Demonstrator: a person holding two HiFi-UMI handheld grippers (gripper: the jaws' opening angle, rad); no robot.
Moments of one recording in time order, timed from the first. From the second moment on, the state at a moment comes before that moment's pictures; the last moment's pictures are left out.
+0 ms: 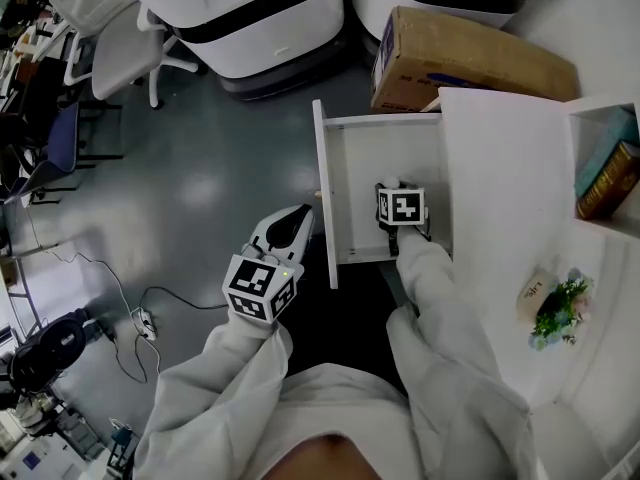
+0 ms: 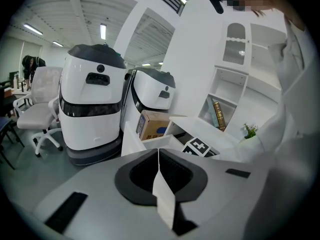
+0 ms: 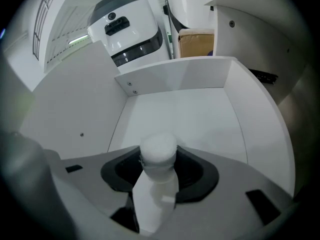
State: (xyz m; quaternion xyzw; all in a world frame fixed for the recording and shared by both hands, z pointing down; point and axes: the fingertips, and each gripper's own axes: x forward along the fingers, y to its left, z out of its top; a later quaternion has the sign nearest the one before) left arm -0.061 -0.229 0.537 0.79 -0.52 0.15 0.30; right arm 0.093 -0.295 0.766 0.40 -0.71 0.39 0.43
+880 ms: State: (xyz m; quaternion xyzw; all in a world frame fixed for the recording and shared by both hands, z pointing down) left arm -0.044 -0.232 0.534 0.81 -0.48 0.16 0.29; right arm 0.084 -0.294 0.754 0.41 -0.73 0.40 0.36
